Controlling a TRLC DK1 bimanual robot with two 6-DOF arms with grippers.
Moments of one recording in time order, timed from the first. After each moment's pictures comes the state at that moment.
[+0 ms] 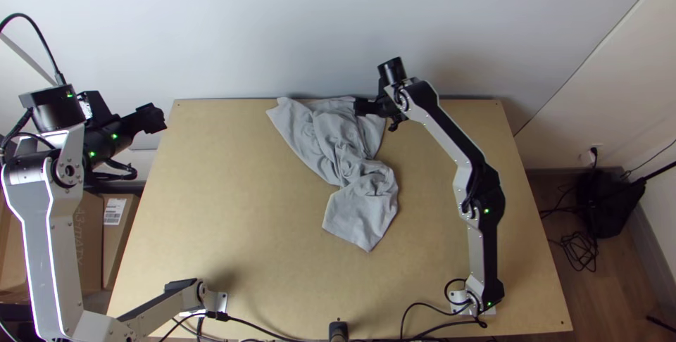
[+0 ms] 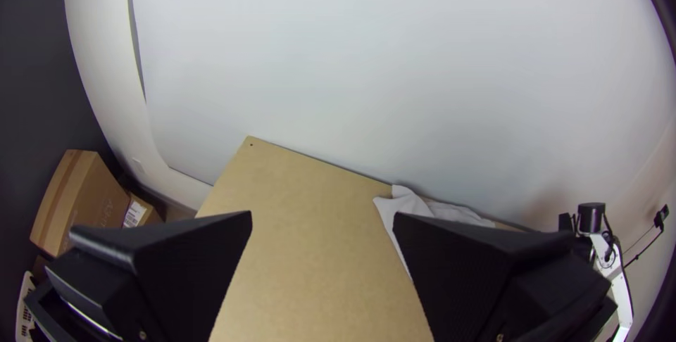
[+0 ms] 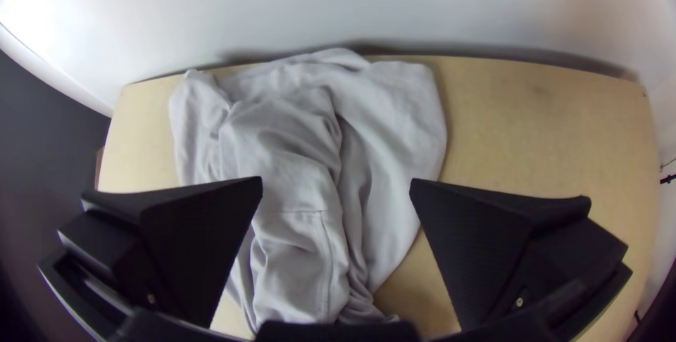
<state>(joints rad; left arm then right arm) 0.19 1.19 1.71 -1.05 0.02 -0.23 0.47 2.21 2.16 -0.86 -0.05 0.42</state>
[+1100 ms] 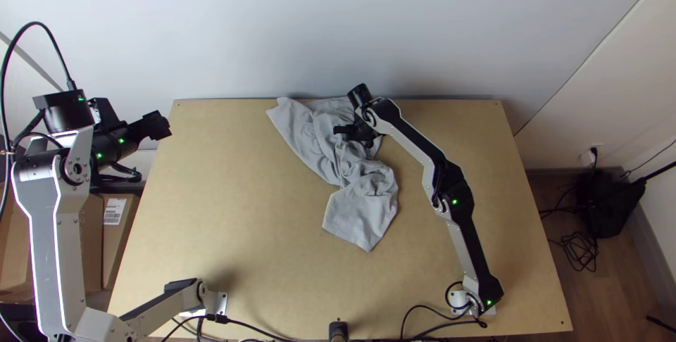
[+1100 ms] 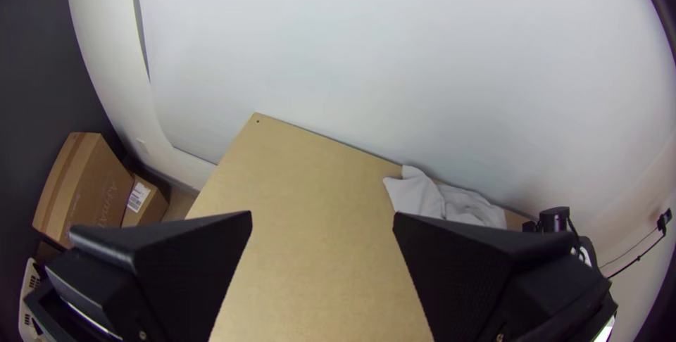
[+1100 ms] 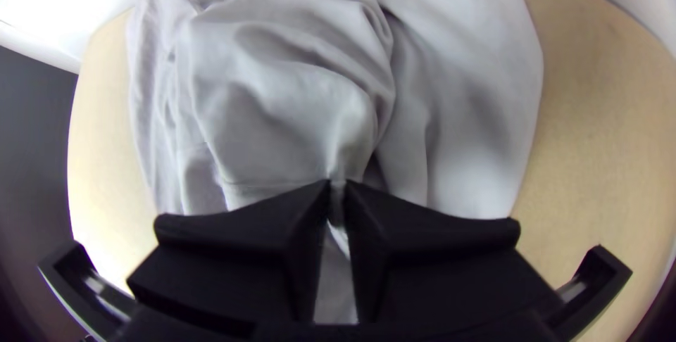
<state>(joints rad) 0.21 1.19 1.65 -1.08 0.02 -0.24 0.56 2.42 2.24 -0.90 -0.06 0.47</state>
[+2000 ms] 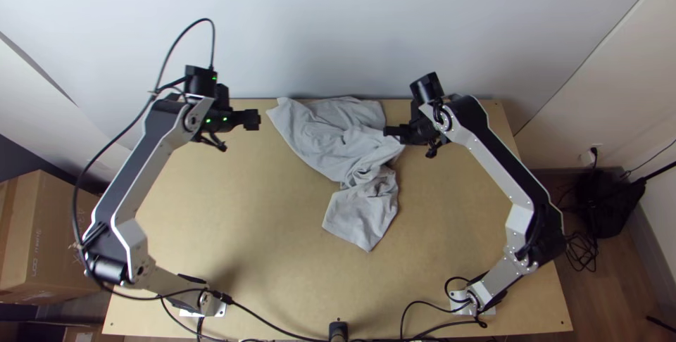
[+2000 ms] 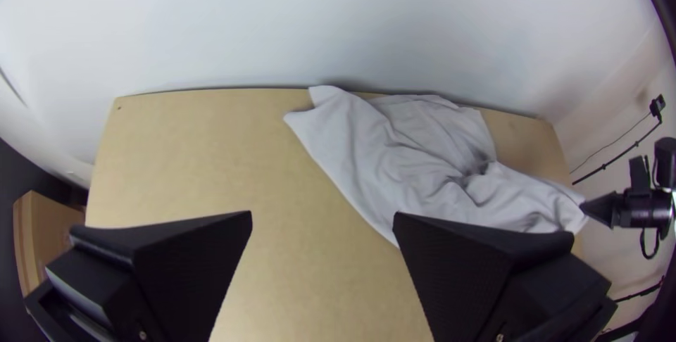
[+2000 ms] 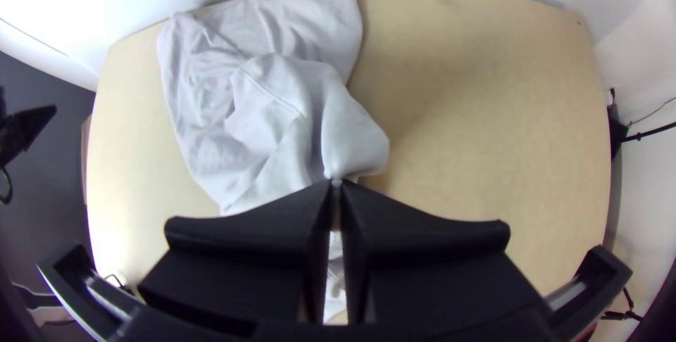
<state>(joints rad) -0.18 1.63 1.68 -0.87 0.02 -0.20 0.43 1.74 1.72 -1.06 -0.03 0.40</state>
